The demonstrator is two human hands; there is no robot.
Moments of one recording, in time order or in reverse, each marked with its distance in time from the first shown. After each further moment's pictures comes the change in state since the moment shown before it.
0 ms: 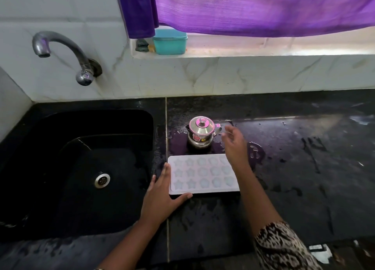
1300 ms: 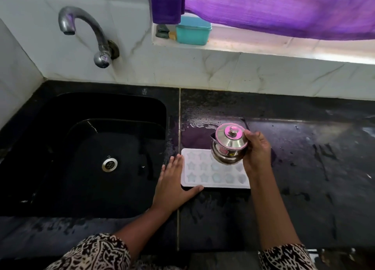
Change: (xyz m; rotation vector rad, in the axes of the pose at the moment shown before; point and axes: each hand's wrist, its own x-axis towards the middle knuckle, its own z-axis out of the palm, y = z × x) left_hand 0.006 -0.007 0.002 -0.015 0.044 0.013; right_hand -0.021 -0.032 -0.001 0.859 0.030 0.170
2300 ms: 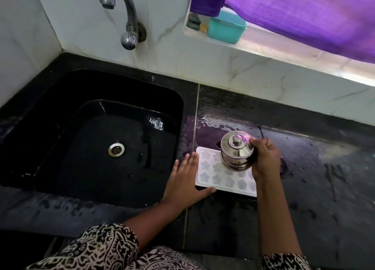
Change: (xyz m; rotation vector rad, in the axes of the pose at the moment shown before) left_hand 0.002 -0.002 0.004 0.072 -0.010 0.012; right_hand -0.005 0.011 0.022 -0.286 -0.026 0.015
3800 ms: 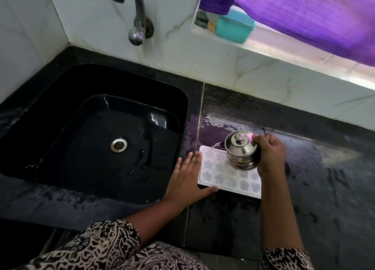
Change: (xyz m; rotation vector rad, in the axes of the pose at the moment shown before) left_hand 0.000 0.000 -0.002 -0.015 0.001 0.005; right_hand 0.001 -0.015 0.009 -0.239 0.015 -0.026
